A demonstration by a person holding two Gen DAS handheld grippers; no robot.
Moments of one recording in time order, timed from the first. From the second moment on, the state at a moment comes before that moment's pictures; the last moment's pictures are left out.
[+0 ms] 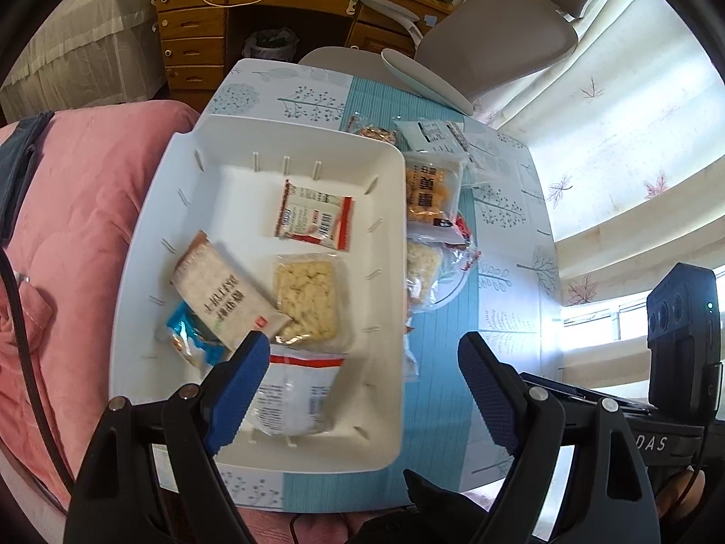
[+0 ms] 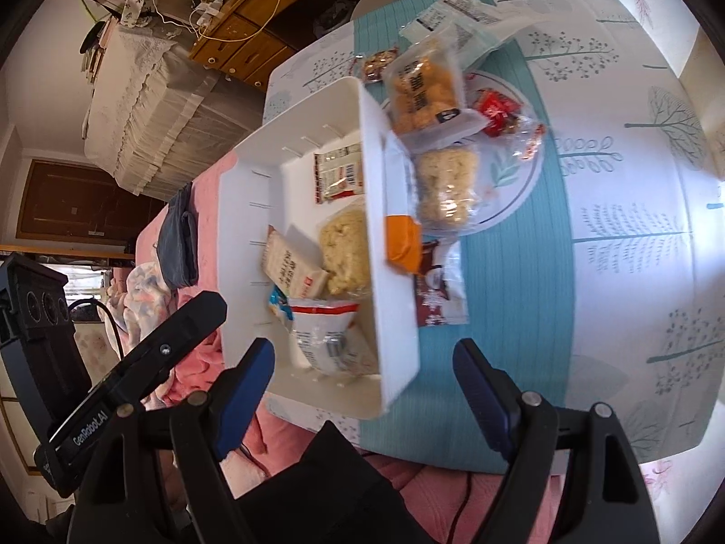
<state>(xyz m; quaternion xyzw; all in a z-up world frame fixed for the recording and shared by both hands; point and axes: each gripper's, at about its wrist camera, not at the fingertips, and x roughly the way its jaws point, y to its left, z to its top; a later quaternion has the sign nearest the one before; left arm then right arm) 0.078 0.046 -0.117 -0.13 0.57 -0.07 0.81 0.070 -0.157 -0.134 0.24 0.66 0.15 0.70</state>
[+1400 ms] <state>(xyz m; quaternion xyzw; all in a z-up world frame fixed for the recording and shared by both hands) 0.297 -0.071 -0.147 -0.09 0.70 -0.08 0.70 0.189 -0.263 -0.185 0.09 0.58 0.21 0.78</state>
